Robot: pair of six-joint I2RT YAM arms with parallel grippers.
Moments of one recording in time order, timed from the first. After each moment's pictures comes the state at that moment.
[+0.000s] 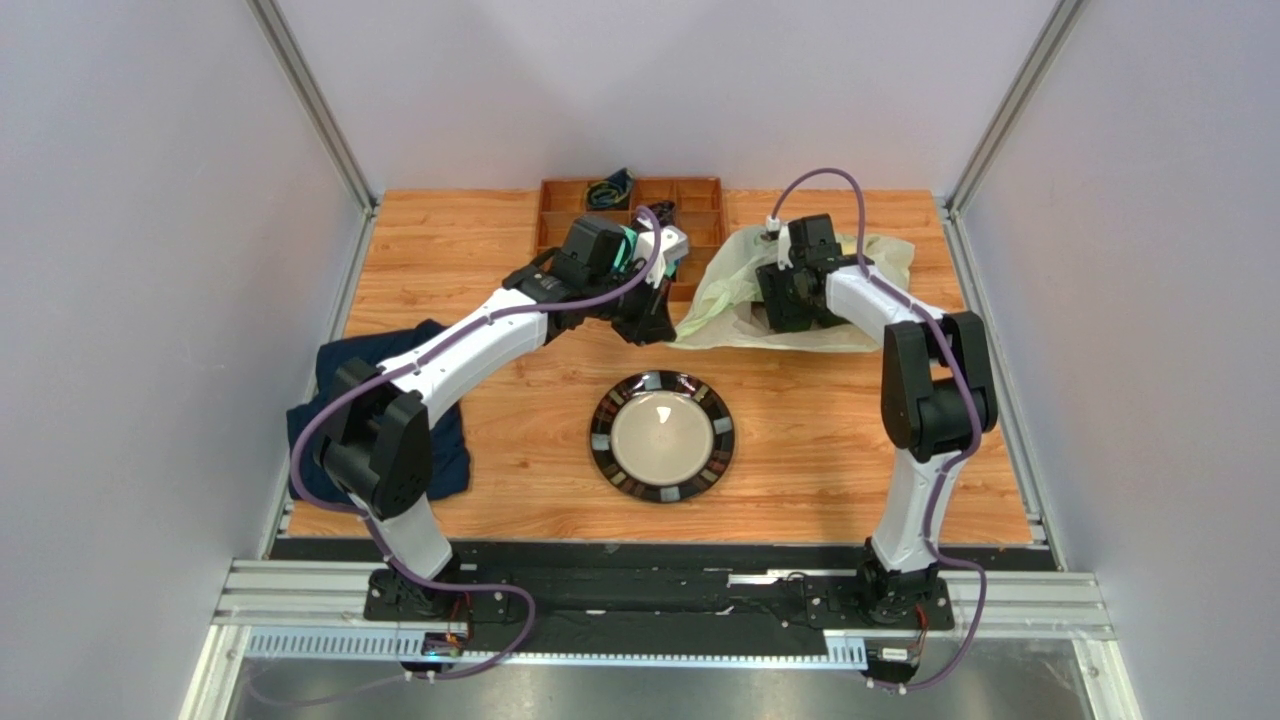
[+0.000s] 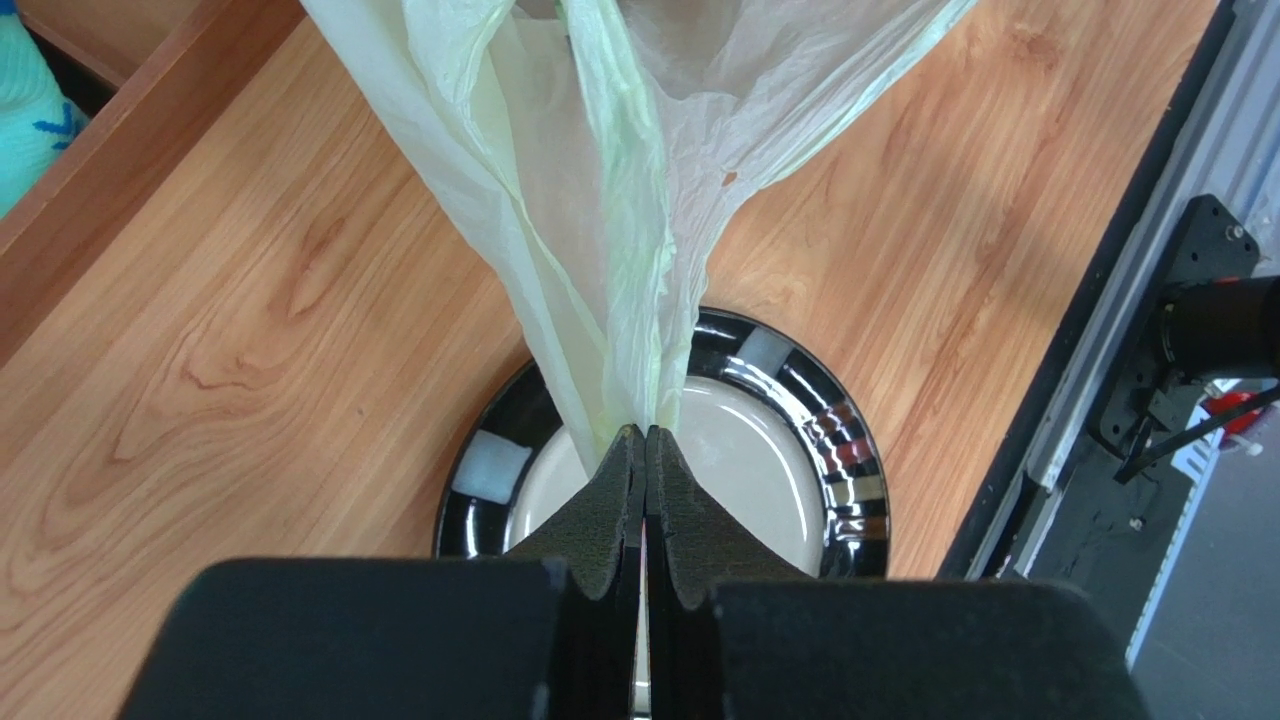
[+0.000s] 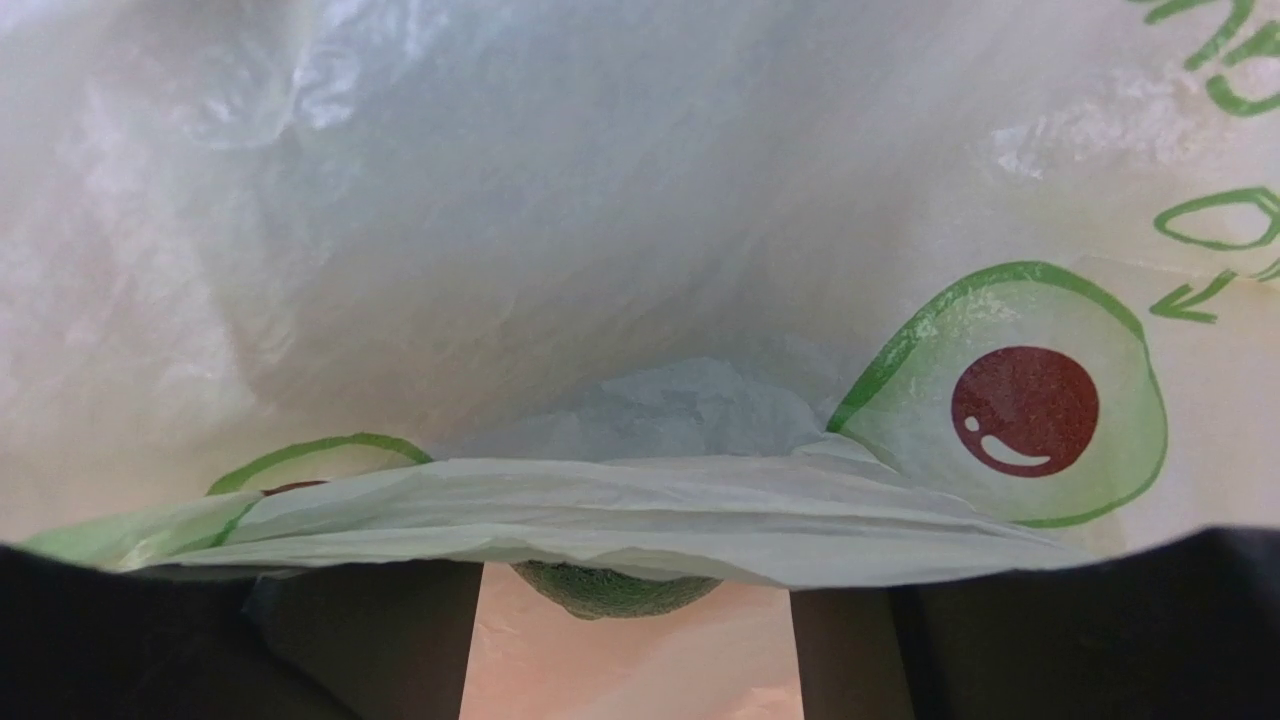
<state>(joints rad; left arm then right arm) -0.61 1.71 1.41 -0.39 0.51 -0.01 0.19 1.96 1.41 -0.42 0.06 -0.08</state>
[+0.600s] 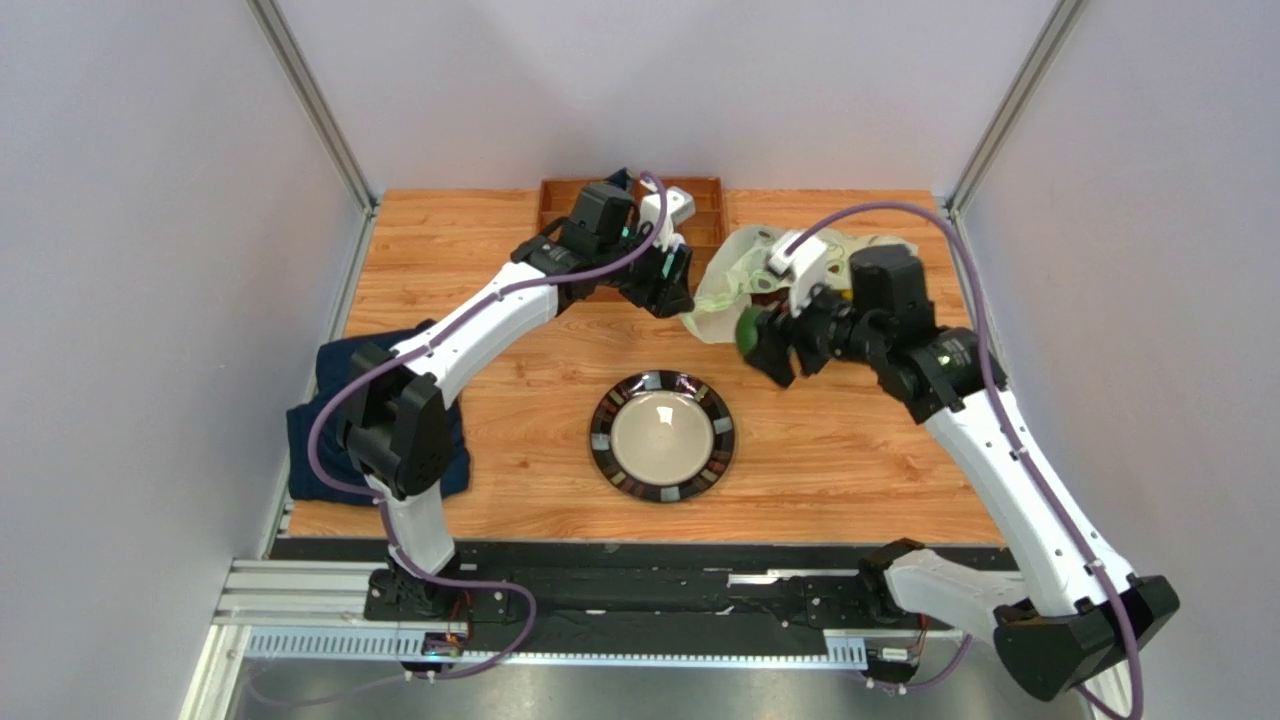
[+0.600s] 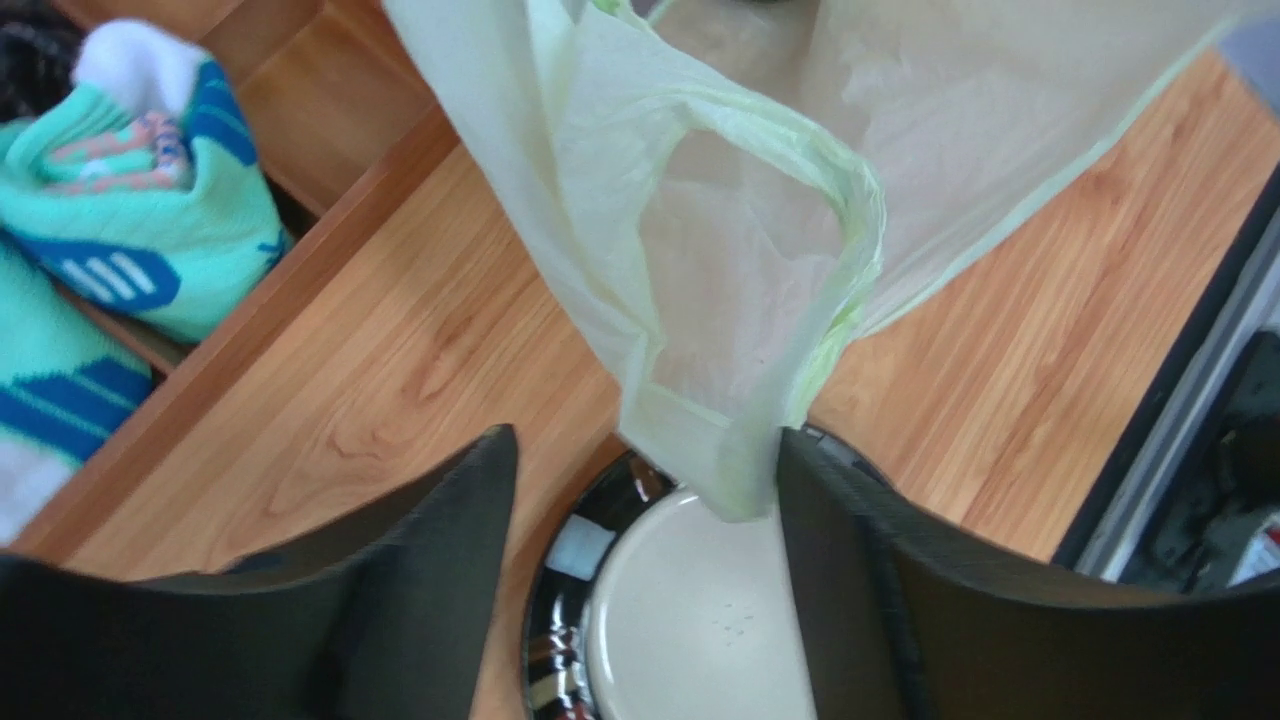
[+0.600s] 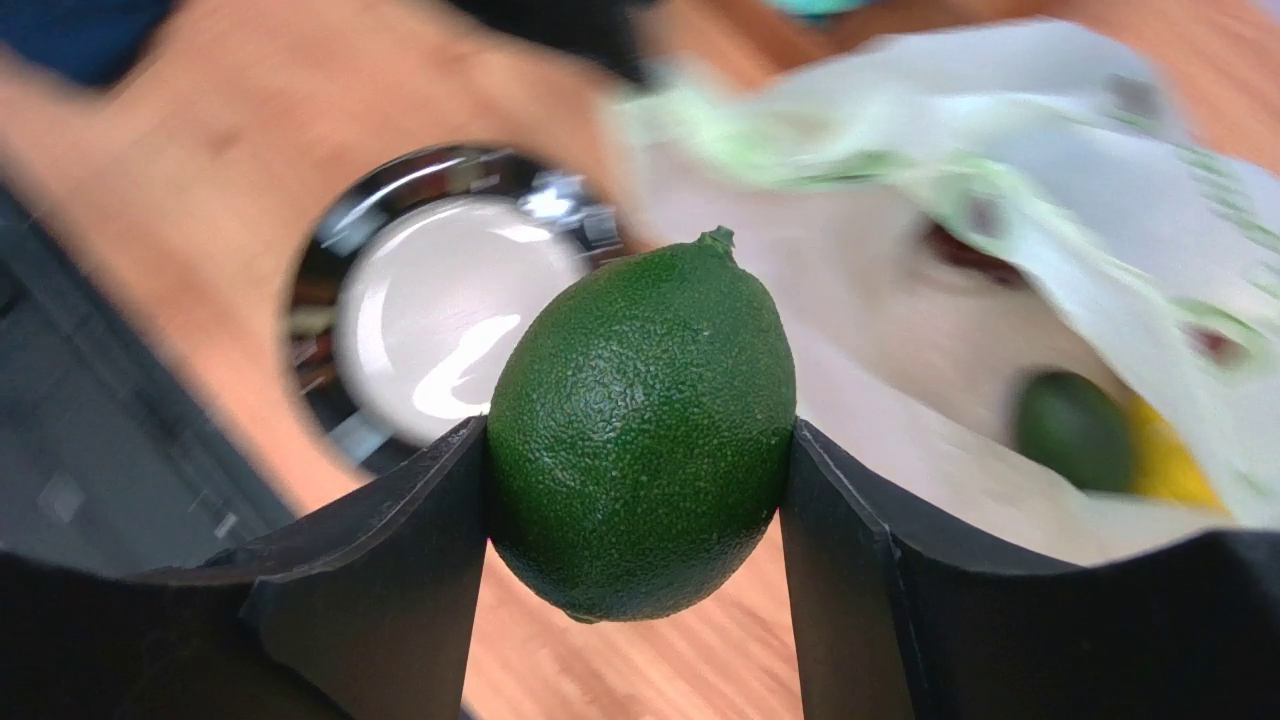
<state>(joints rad) -0.59 1.82 1.61 -0.43 0.42 -0.03 0.37 1.11 1.25 -0.73 -0.35 -0.23</state>
